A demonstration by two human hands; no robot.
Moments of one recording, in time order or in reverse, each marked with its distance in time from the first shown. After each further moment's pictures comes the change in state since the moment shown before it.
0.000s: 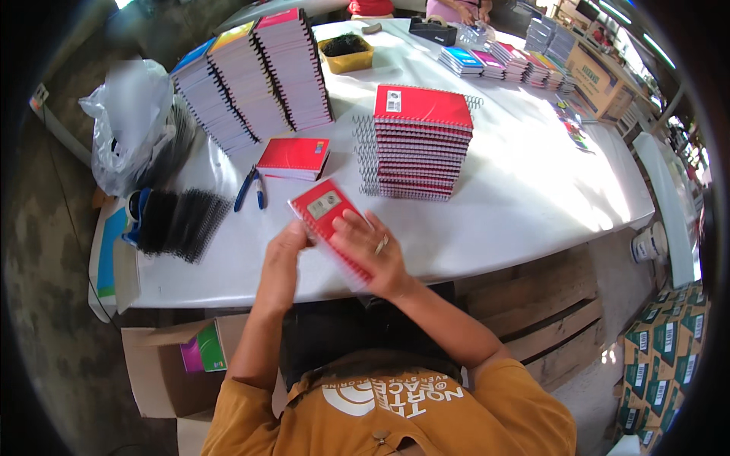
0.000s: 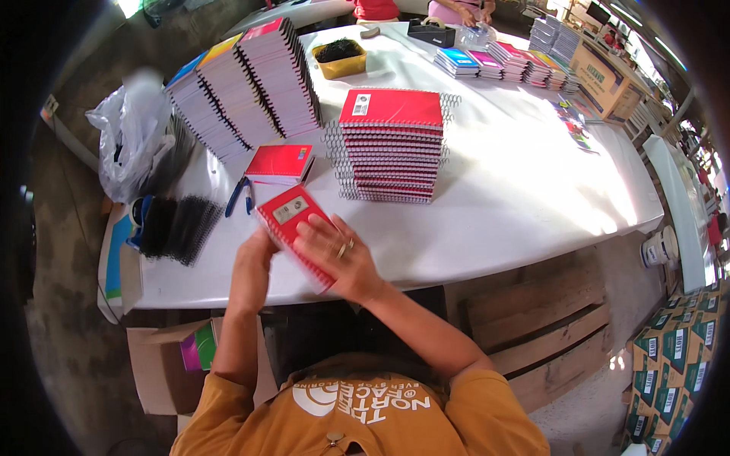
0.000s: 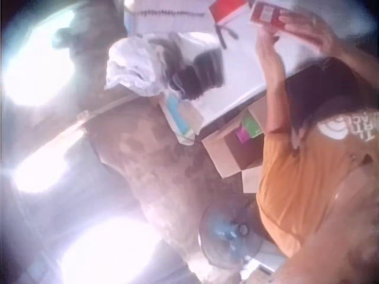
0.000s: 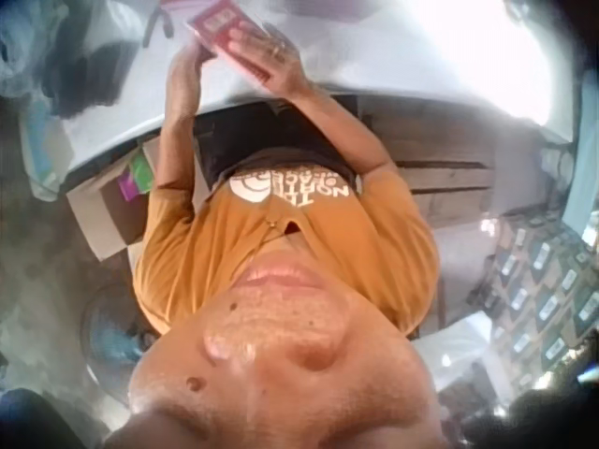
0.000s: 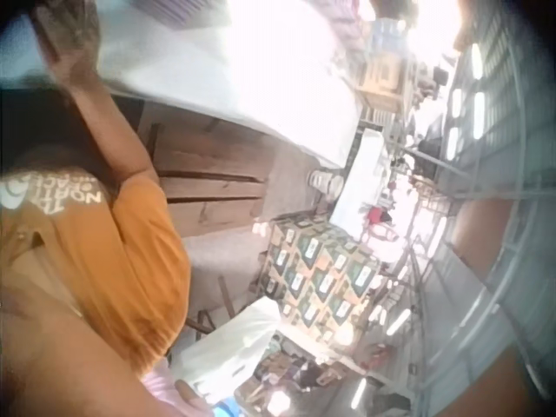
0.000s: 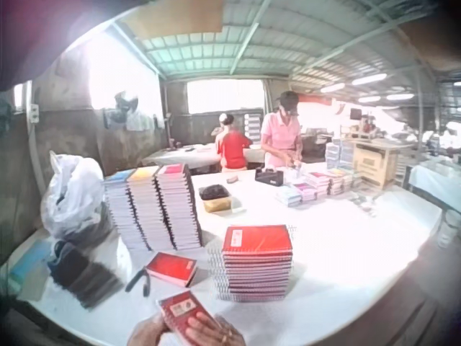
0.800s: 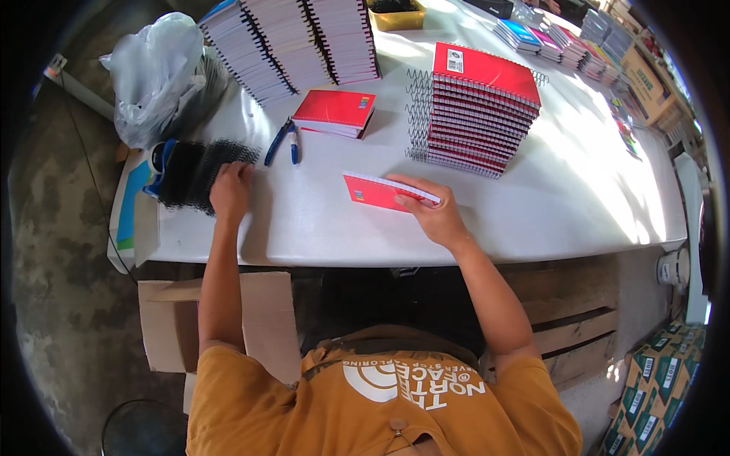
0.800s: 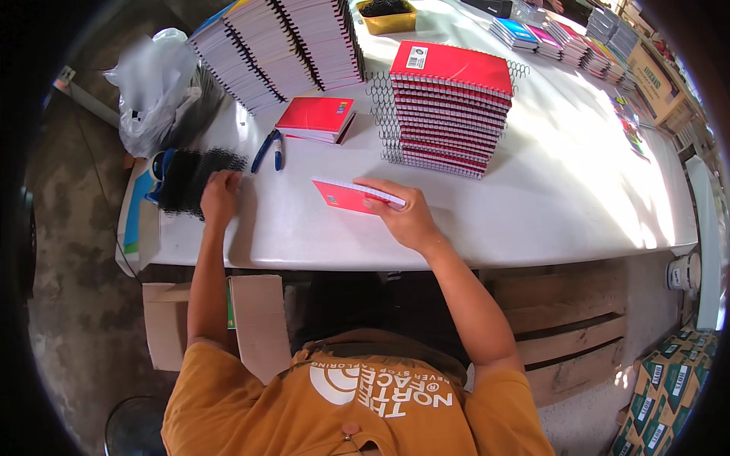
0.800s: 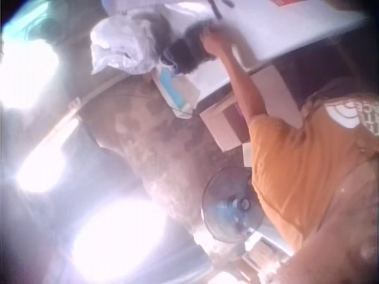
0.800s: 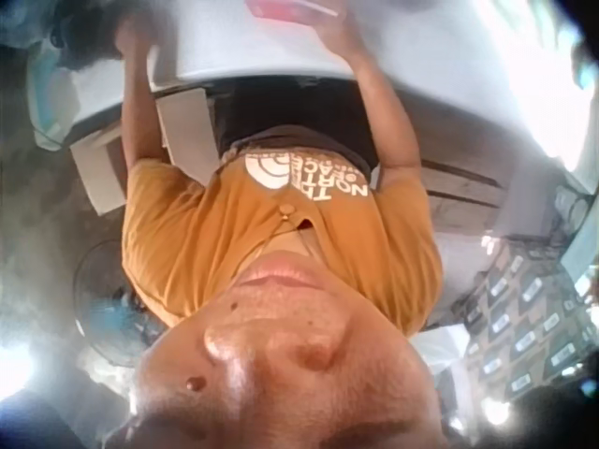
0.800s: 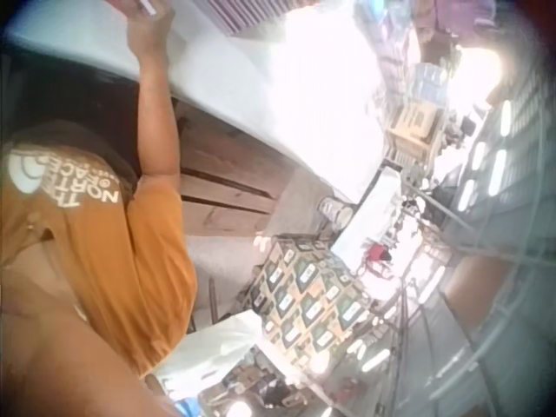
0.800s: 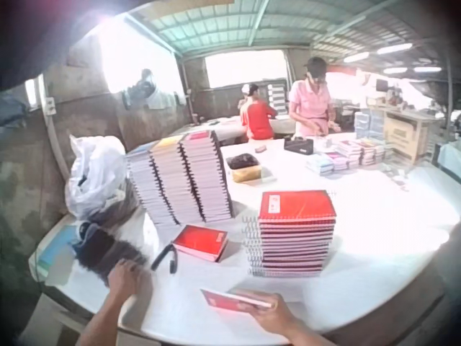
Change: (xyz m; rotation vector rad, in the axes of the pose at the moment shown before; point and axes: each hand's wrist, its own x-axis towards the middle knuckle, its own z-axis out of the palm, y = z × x) left_hand 0.048 -0.055 -0.190 1.455 0.518 0.089; right_hand -0.007 0.039 0.006 0.737 -0.138 0.785
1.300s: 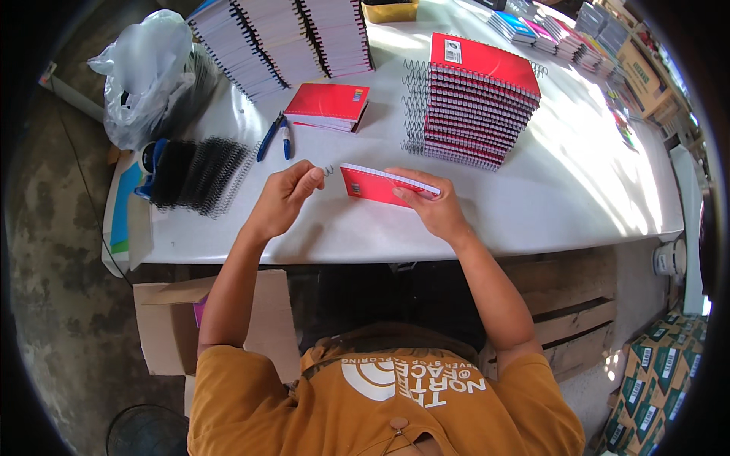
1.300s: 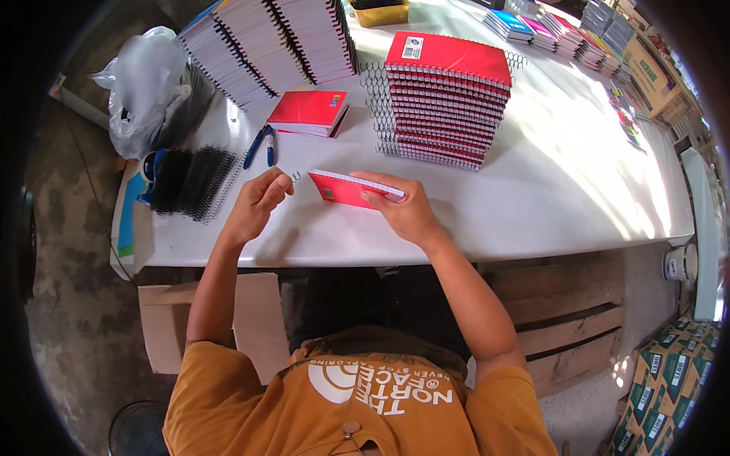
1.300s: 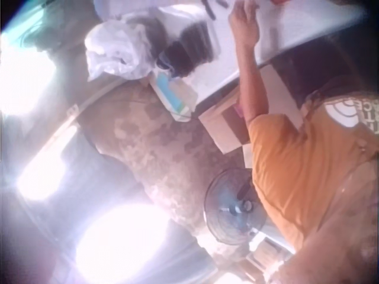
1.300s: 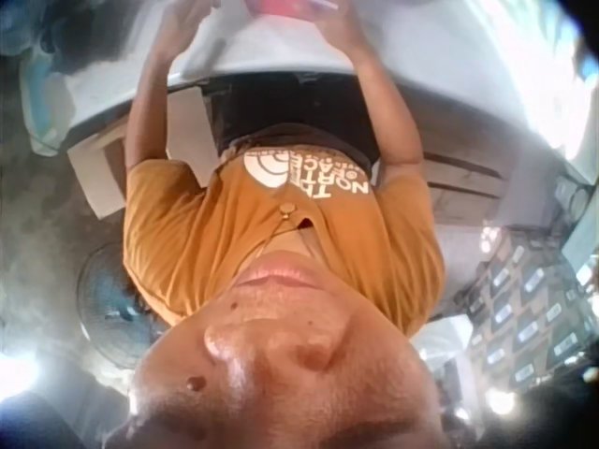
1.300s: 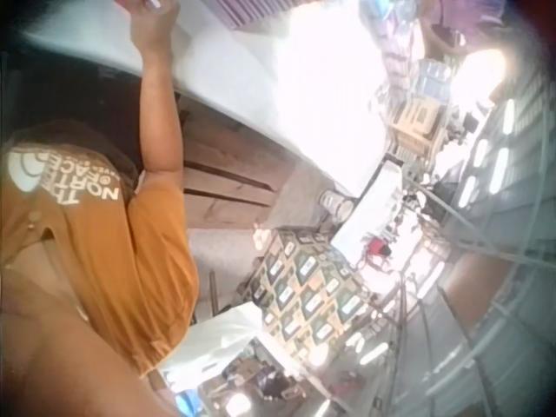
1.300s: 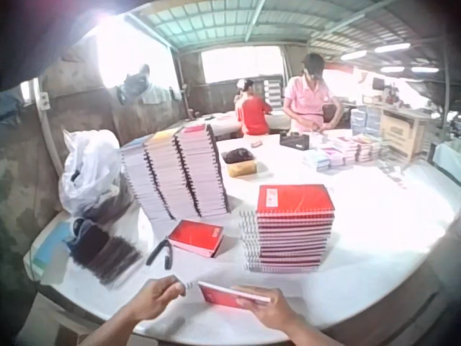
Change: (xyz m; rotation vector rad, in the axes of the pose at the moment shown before) left_hand -0.031 0.120 -0.039 -0.863 -0.639 0.163; right_hand -0.002 0.004 -0.007 0.026 -0.005 0.040
